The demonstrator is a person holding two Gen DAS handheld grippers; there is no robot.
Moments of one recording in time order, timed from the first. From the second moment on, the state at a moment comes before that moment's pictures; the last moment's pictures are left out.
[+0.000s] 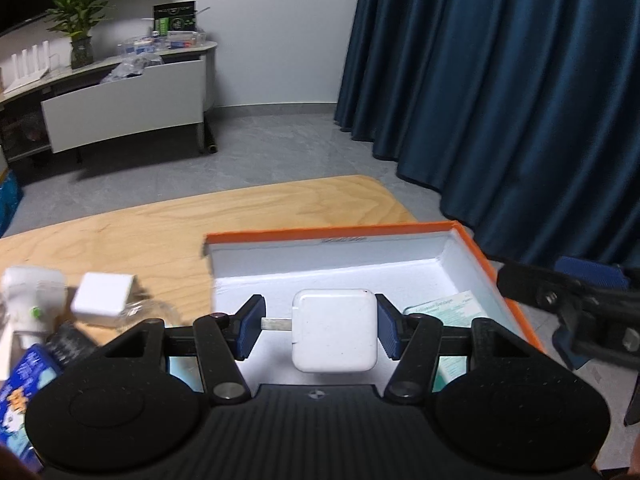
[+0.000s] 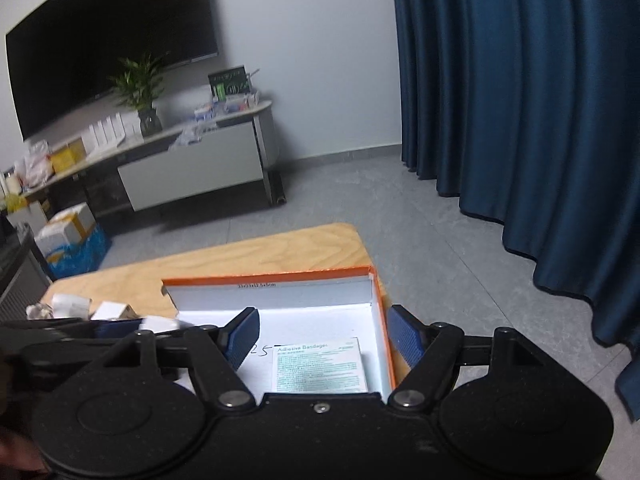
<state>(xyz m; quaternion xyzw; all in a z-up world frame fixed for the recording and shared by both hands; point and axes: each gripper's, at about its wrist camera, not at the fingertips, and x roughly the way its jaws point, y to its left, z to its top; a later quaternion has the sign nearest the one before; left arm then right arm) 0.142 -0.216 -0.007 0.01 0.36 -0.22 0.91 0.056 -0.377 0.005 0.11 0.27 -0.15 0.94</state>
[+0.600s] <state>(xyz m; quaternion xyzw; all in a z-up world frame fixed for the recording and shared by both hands) 0.097 -0.171 0.020 0.01 0.36 -0.16 0.92 0.026 -0.338 0.014 0.11 0.28 -0.11 0.95</state>
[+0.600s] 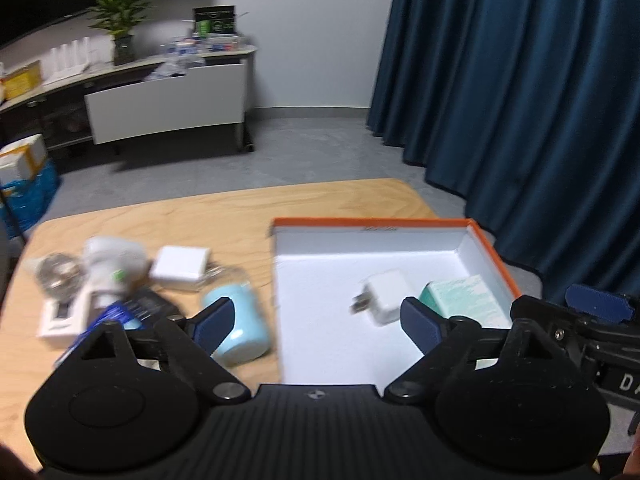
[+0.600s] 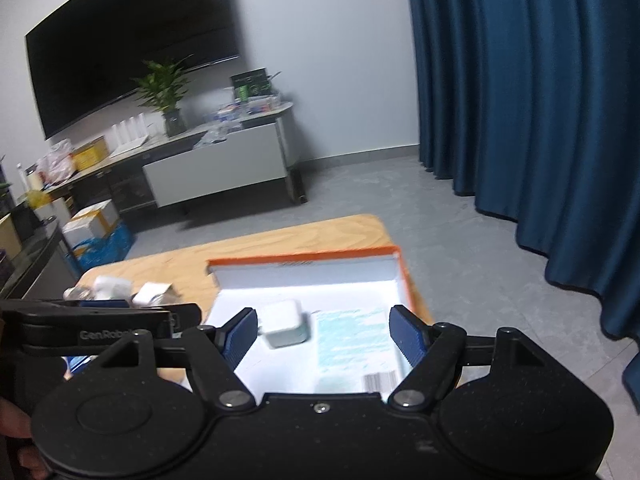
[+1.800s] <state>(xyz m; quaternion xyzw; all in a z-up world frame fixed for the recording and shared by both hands) 0.055 -0.024 -0.010 -0.03 0.36 -0.01 0.93 0.041 -0.243 0.005 0.08 0.32 0.01 0.94</state>
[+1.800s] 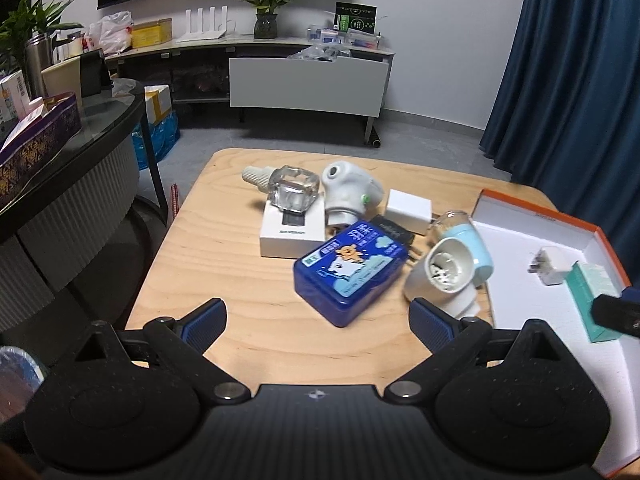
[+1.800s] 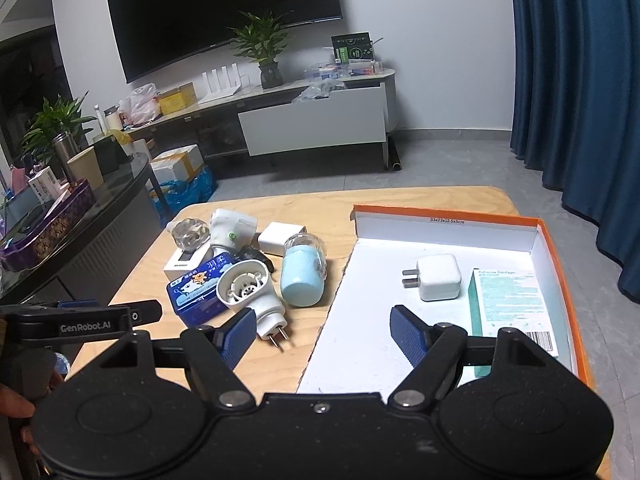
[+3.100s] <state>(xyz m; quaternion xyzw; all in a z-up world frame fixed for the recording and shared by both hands) 0.109 -0.042 -0.061 0.08 0.35 -0.13 0.92 0.083 -0.223 -0.026 0.08 0.37 0.07 0.92</state>
